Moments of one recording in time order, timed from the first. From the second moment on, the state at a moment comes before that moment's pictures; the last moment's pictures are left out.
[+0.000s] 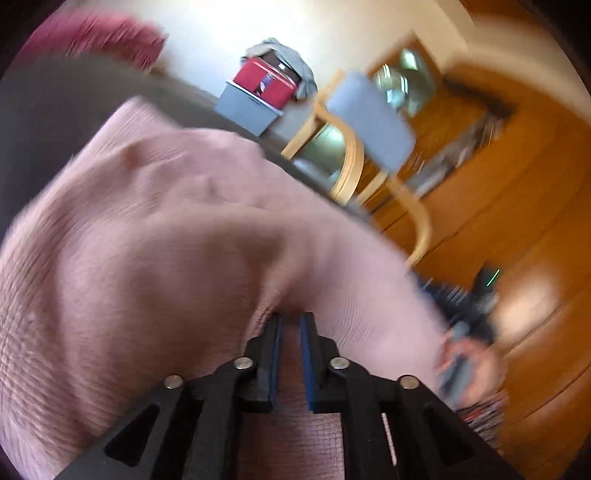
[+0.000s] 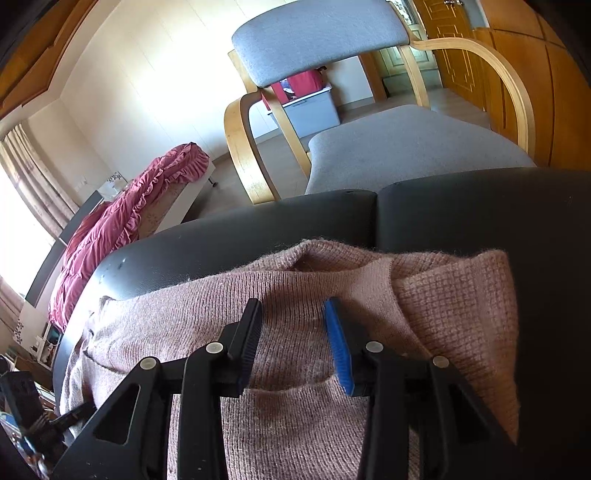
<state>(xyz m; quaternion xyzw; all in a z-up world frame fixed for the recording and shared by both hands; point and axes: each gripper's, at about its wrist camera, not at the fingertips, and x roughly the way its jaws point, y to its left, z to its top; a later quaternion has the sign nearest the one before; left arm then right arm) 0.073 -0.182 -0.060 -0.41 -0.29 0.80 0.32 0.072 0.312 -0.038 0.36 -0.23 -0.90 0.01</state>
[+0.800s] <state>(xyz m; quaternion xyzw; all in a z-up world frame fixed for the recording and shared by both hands) 0.091 -0.181 -0.048 -0.40 -0.25 0.84 0.27 0.182 0.285 -0.044 0.37 -0.25 -0.89 0.09</state>
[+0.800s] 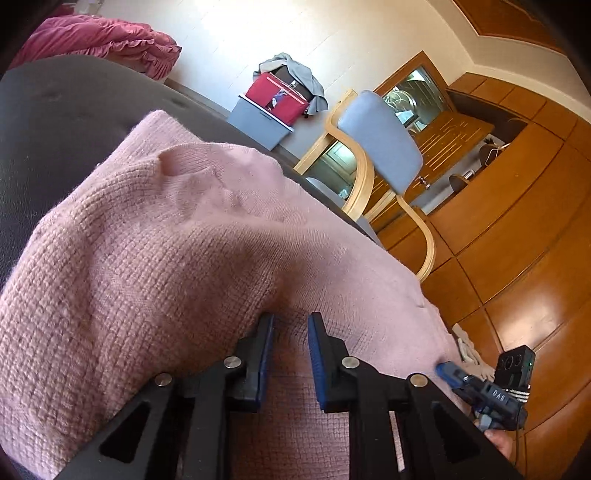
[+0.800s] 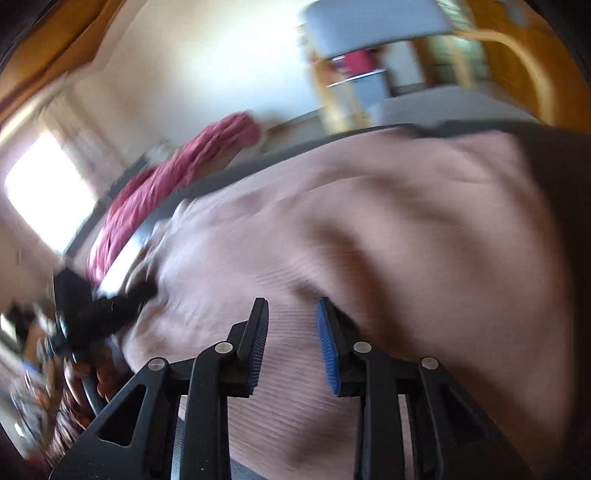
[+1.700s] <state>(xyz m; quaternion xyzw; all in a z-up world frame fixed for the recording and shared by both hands) 0.113 -0.185 -0.017 -0.38 -0.14 0.90 0.16 0.250 0.349 -0.042 0.33 -0.32 -0.89 0.02</state>
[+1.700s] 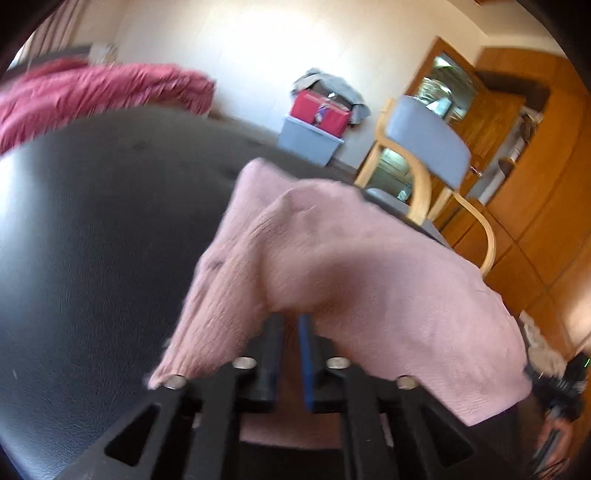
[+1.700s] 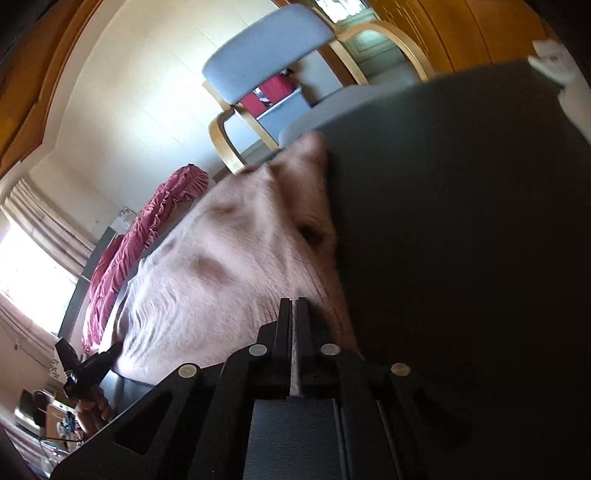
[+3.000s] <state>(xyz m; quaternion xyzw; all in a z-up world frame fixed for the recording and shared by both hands) 0.111 -0.171 0.003 -0.24 -0.16 0.92 0.28 0.199 0.384 -0.057 0.39 -0.25 -0.88 0.02</state>
